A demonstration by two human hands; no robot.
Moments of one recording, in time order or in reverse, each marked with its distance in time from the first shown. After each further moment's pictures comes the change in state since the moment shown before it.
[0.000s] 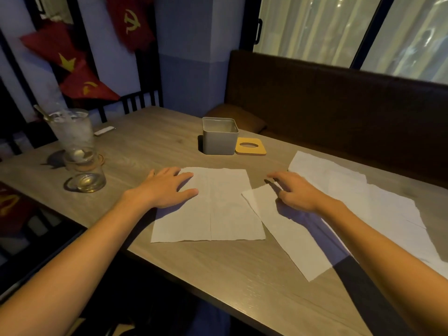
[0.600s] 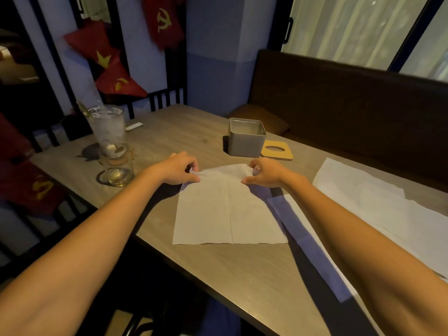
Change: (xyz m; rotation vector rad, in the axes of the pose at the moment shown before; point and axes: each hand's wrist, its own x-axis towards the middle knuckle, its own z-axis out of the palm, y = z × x) left_hand 0.028 -0.056 -0.020 -0.323 0.032 -0.029; right_hand 0.116 -0.095 0.020 0.034 -0.092 0.023
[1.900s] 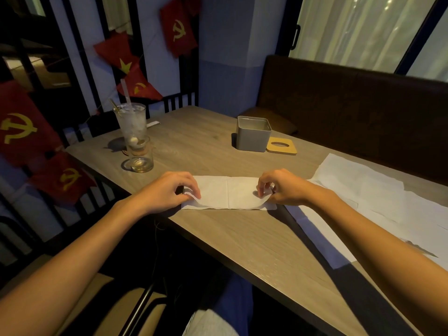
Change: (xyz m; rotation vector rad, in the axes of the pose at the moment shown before) left_hand -0.131 -0.002 0.024 -0.216 0.113 0.253; right_hand -0.104 -0.004 0.004 -0.096 -0.058 -0.351
